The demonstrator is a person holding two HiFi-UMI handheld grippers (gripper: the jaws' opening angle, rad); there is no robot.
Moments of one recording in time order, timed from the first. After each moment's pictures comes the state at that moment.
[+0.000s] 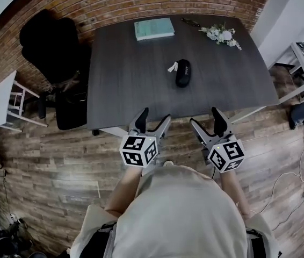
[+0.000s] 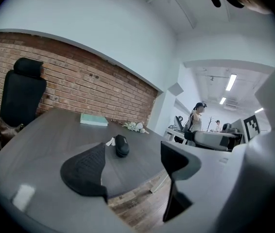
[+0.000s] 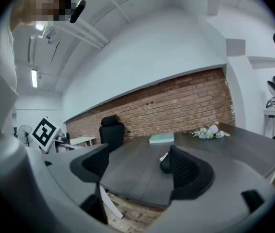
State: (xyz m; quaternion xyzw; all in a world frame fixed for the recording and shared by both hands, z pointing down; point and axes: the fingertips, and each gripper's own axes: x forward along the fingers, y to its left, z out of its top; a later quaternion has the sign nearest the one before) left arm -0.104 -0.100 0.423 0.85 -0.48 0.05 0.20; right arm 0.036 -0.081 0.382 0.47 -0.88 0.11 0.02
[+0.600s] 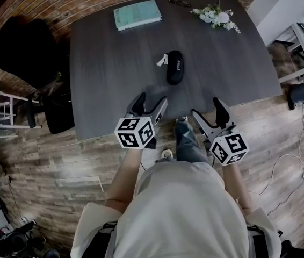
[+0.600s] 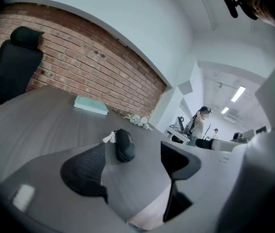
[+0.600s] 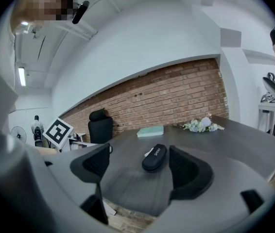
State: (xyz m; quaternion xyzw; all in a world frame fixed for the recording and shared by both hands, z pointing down) left arm -0.077 -0.214 0.480 0.84 -0.45 0.05 0.29; right arm 0.070 -0.161 0.418 0.50 -0.85 0.15 0.06
